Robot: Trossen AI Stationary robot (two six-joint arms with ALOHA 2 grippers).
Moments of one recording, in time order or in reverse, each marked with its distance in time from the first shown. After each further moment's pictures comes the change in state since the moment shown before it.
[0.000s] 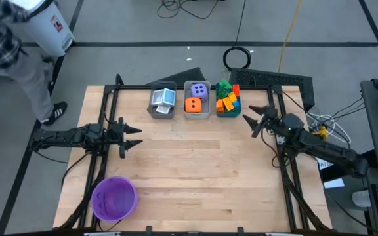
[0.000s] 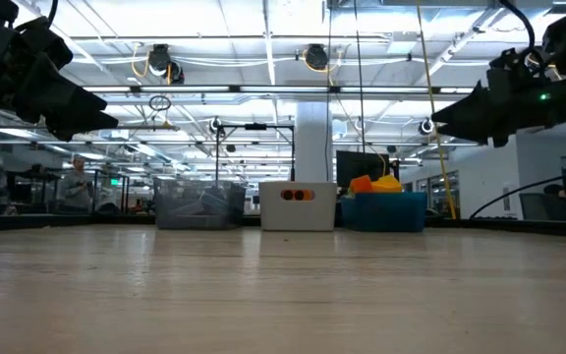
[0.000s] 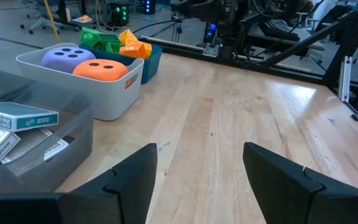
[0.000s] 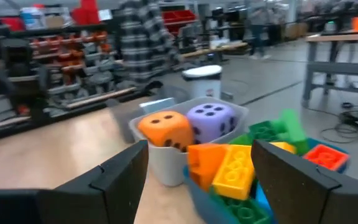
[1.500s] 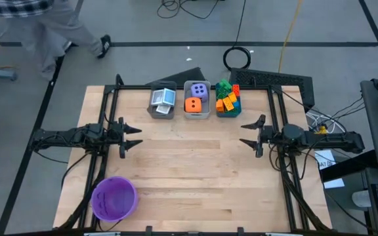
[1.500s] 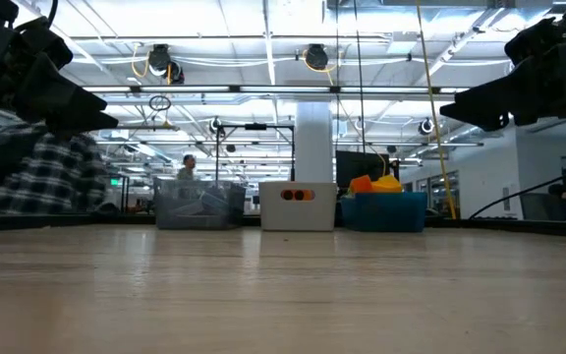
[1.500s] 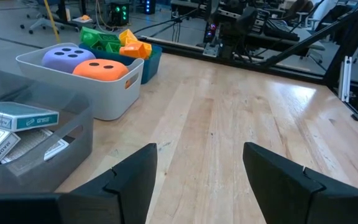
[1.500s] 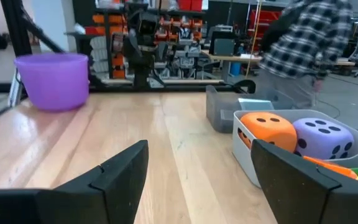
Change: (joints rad) left arm 0.000 0.000 0.000 0.000 0.000 0.000; right arm 0.466 -0.060 -0.010 -0.076 0.079 -0.160
